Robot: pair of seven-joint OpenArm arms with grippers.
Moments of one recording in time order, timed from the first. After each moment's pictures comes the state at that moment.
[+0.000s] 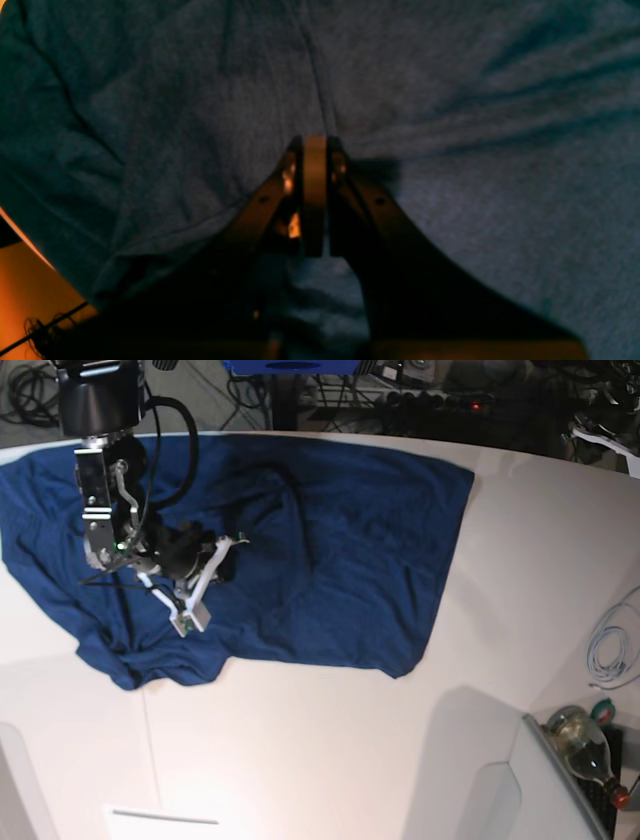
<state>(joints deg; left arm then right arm) 22.8 -8.9 -60.9 80.8 -20.2 -40.8 40.6 -0.1 3.8 -1.8 73.0 16.0 25.7 -44.9</state>
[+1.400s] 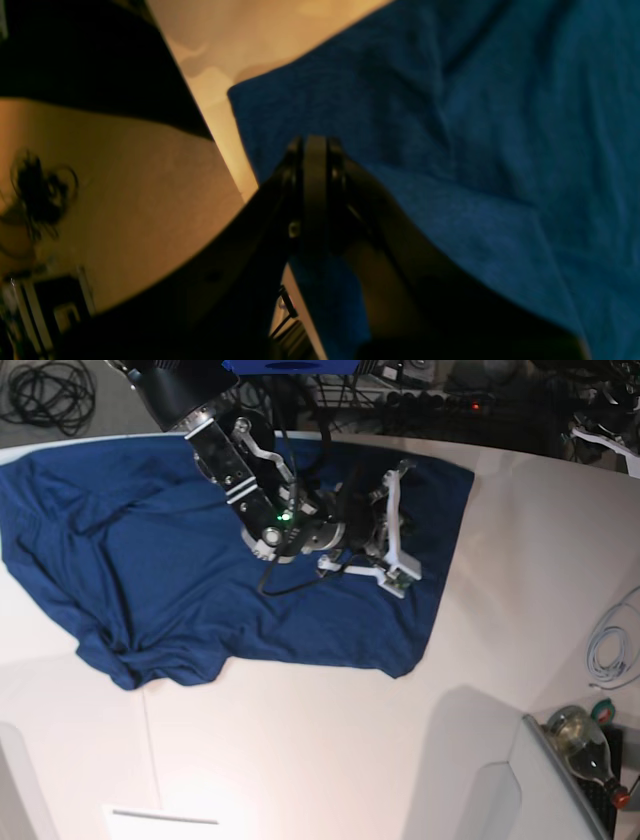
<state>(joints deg) 22.8 -8.9 -60.8 80.8 -20.2 -40.8 40.6 0.5 -6.5 -33.9 80.8 15.9 25.2 -50.0</state>
